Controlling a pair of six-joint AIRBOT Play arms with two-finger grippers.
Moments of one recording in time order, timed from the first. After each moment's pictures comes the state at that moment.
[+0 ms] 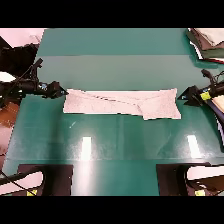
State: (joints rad) left arm 0.16 -1.33 1.07 0.73 -1.15 -1.15; right arm -0.48 -1.61 1.28 -0.96 1.50 1.21
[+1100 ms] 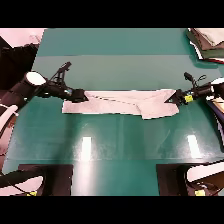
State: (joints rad) left arm -0.20 -1.35 1.08 0.82 -1.00 -1.28; right arm -0.37 -1.69 1.23 -0.75 1.45 1.02
